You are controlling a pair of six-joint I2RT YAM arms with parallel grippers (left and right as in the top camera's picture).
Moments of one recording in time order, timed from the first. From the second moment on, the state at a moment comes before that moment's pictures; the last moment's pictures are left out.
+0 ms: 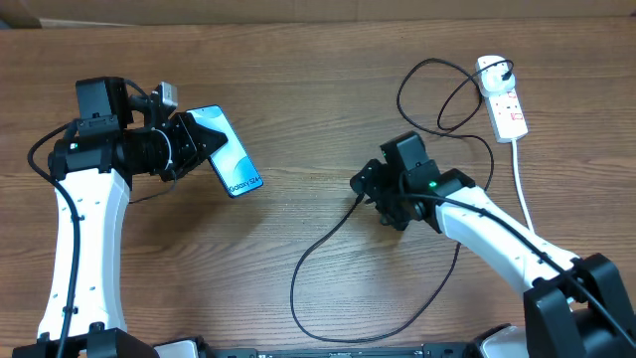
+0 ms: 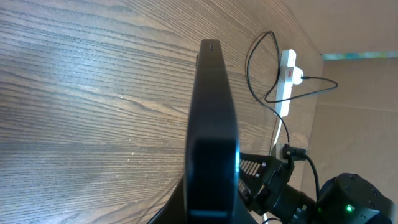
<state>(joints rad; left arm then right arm) 0.16 1.47 1.30 -0.91 0.71 -0.42 0.47 1.58 0.92 -0.46 -0.19 1.14</state>
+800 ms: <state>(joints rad) 0.16 1.47 1.30 -0.93 0.71 -0.42 0.55 1.76 0.93 -0.33 -0.09 1.23</state>
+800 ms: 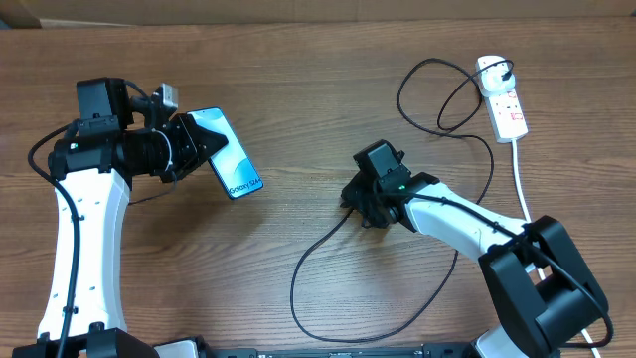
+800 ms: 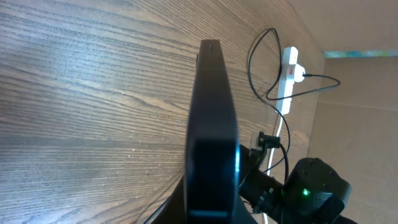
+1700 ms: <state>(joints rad) 0.16 1.47 1.30 -0.94 0.71 -0.42 0.55 1.80 0.96 -0.35 -0.09 1.27</state>
